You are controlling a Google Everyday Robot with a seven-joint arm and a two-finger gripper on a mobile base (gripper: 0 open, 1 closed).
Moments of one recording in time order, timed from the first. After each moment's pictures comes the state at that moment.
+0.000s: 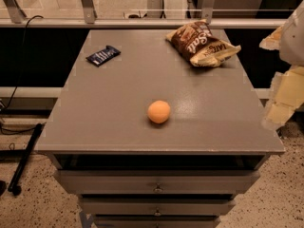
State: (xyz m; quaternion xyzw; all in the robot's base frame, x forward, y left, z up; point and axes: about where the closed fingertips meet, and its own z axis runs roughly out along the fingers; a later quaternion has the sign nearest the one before) arm 0.438 -0.217 0.976 -0.60 0.78 -0.03 0.16
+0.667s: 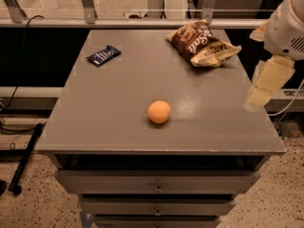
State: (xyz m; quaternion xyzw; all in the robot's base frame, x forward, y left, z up) arm 0.485 -0.211 0.970 -0.59 0.78 -0.03 0.19
